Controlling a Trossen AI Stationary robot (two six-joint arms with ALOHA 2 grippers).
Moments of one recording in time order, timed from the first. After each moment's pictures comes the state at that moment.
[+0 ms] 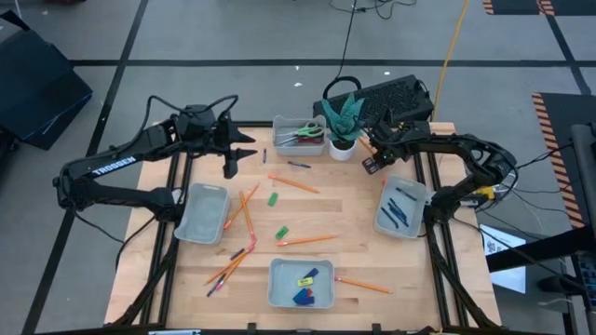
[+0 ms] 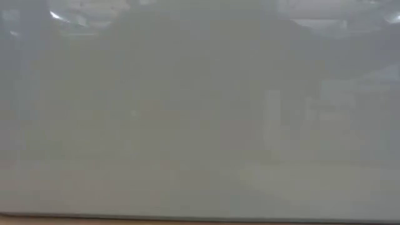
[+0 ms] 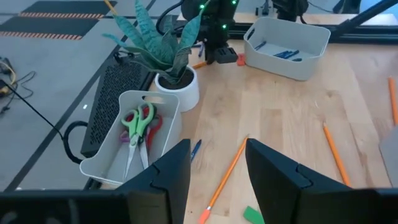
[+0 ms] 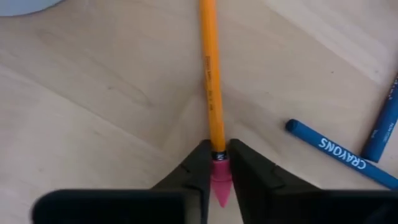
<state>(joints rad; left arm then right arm) 0.44 1.04 1.07 -0.56 0.17 0.19 -0.81 1.54 0.66 -0.49 0.16 0.20</state>
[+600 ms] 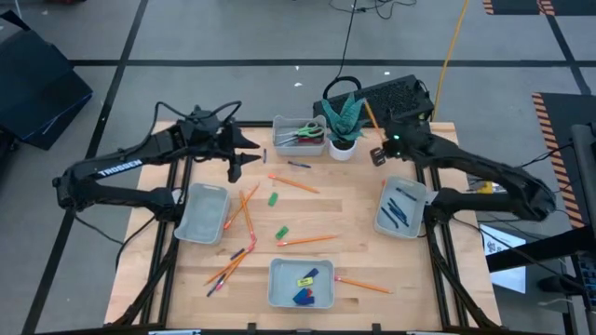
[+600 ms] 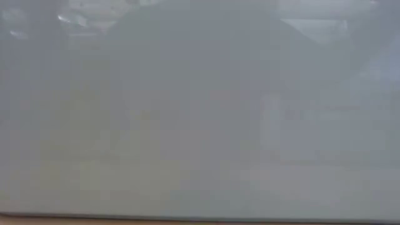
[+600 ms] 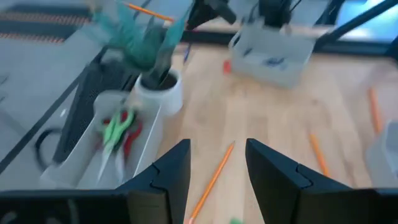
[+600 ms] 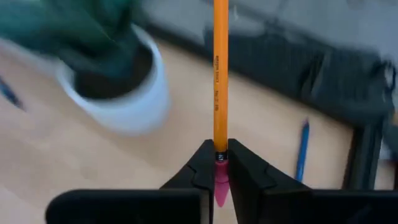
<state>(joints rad) 0.43 1.03 0.94 -0.37 0.25 0.14 -0.66 0.99 0.66 -0.51 0.30 0.30</state>
